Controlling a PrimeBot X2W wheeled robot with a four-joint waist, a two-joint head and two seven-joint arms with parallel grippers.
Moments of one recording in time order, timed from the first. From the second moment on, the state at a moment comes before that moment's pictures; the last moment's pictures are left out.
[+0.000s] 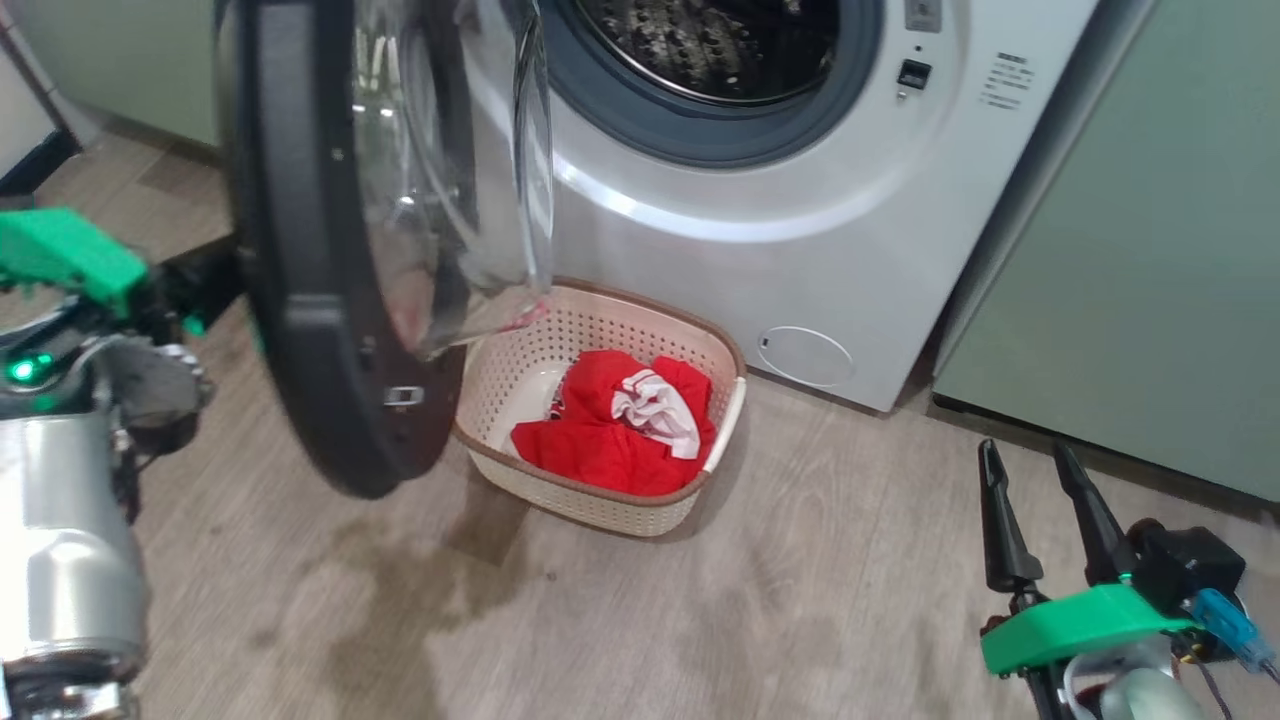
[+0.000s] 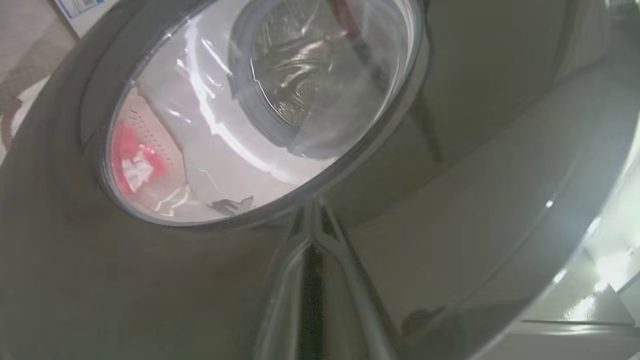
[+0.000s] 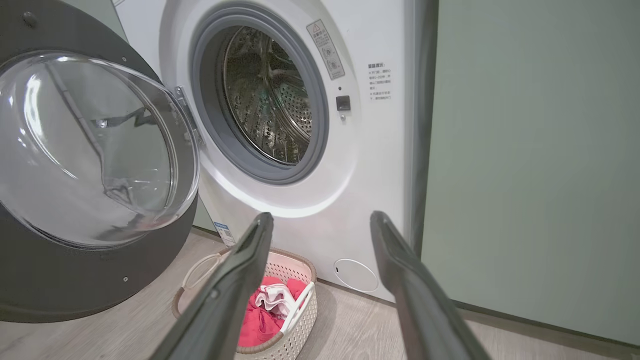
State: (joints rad) left arm -0.73 0.20 0.32 0.70 -1.28 0.02 0.93; right arm -0.06 -0.07 0.08 0.27 0.27 0.13 -0.26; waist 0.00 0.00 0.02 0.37
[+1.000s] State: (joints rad) left arm -0.77 0.17 0.32 0.82 -1.29 -0.09 0.83; right arm -0.09 -0.07 0.06 0.26 0.27 0.13 -0.26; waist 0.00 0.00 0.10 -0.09
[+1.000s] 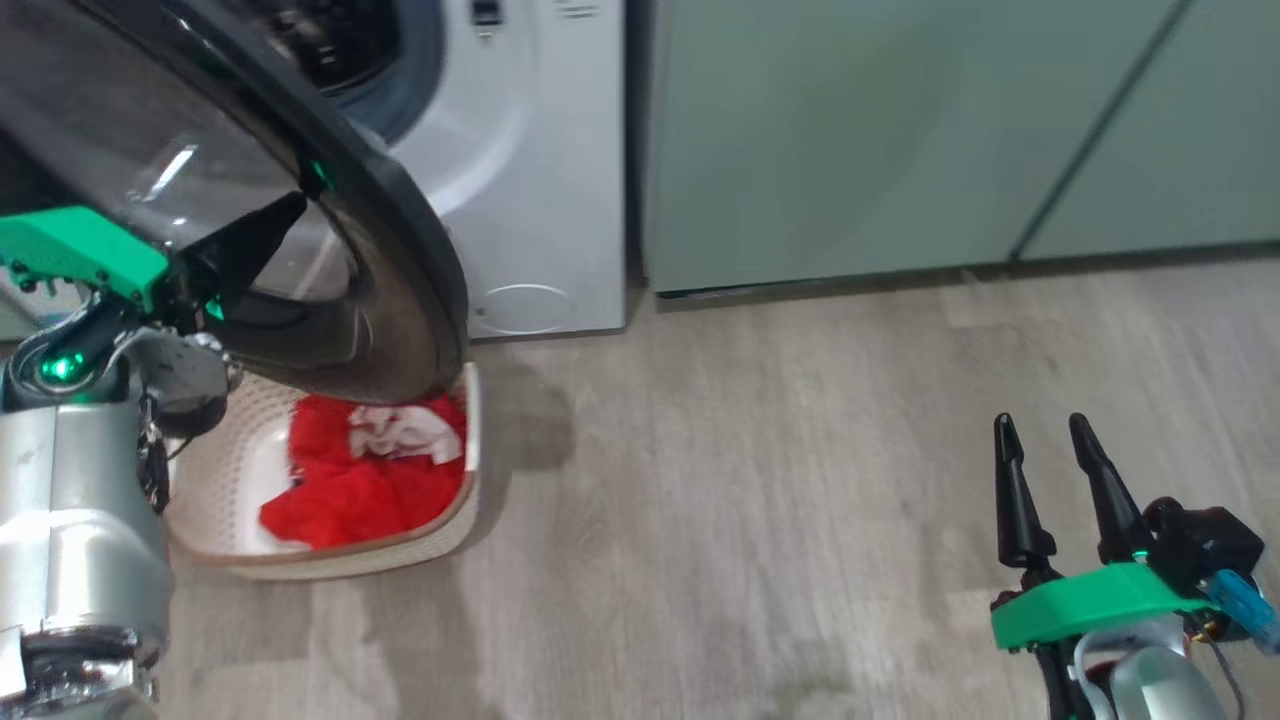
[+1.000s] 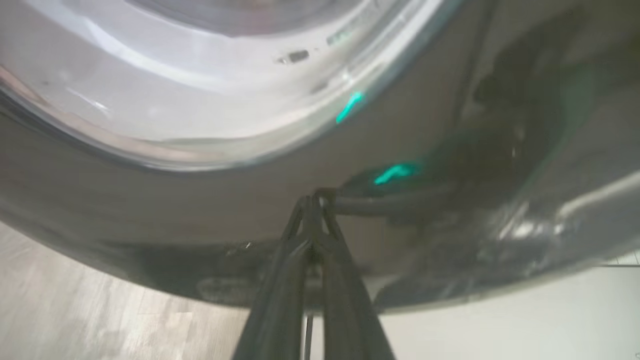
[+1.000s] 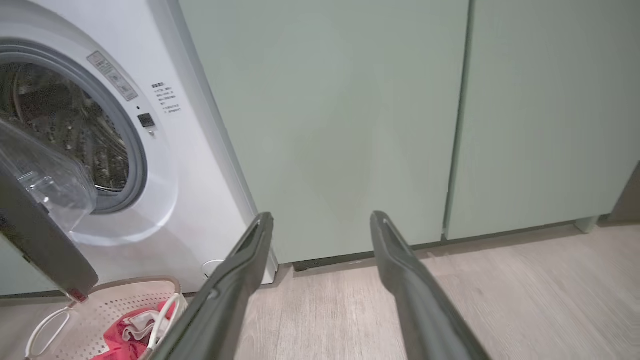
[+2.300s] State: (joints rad) left arm -0.20 0.40 -0.26 0.50 -0.96 -0.12 -0.24; right arm -0.05 -0.06 0.02 0.25 0.27 0.13 -0.26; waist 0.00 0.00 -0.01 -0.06
